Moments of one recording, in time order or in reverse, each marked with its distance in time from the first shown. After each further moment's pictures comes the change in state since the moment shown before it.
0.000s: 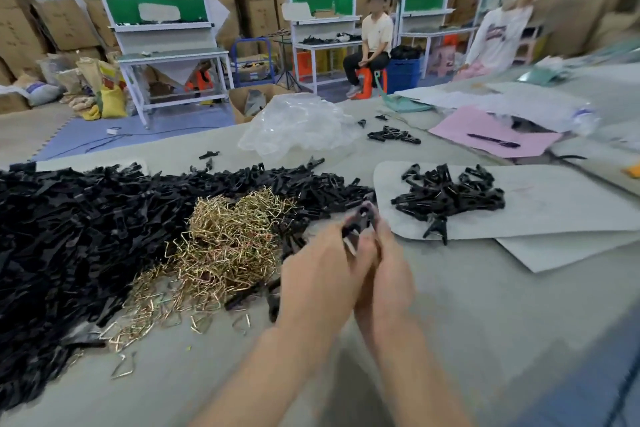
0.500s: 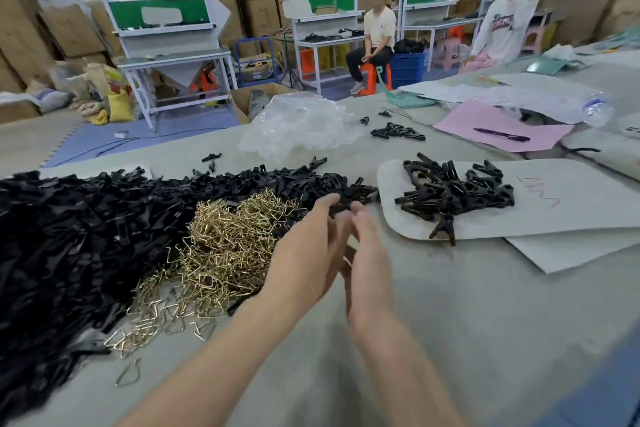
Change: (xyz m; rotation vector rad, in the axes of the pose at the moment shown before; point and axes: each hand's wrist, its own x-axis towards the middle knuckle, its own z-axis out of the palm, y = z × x) left_hand 0.038 -0.022 0.006 -0.252 -0.226 0.028; right_hand 0.010 -0.001 0.015 -0.387 0.035 -0.094
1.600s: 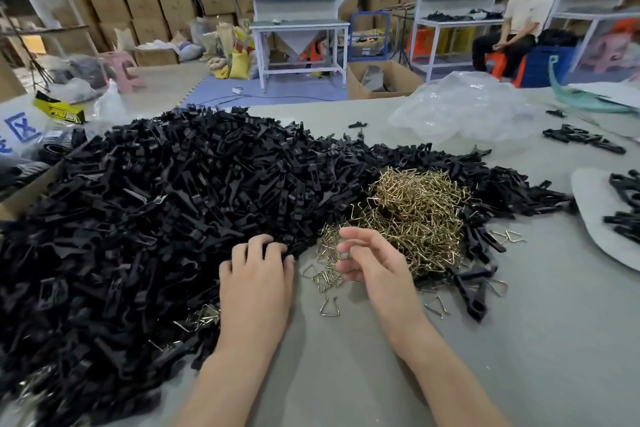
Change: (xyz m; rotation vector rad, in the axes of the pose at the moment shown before) left_hand -0.157 -0.211 -0.146 0.745 0.389 -0.378; right_hand -0.064 0.128 0.147 -0.295 -0.479 0.111
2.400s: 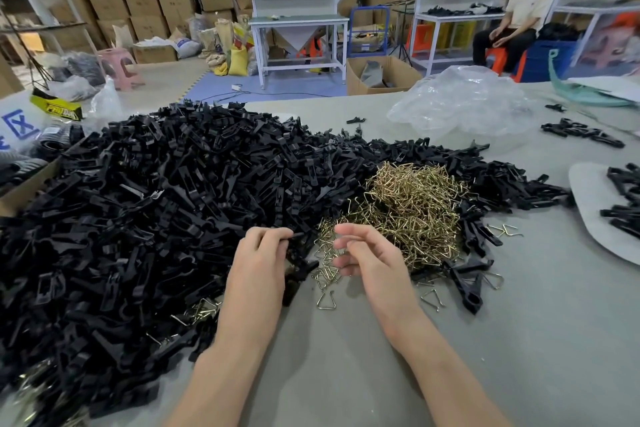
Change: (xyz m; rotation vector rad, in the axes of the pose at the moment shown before) left_hand 0.002 0.002 -0.007 -0.530 0.034 -0.037; right_hand -0.001 -0.002 0.000 -0.005 -0.011 0.023
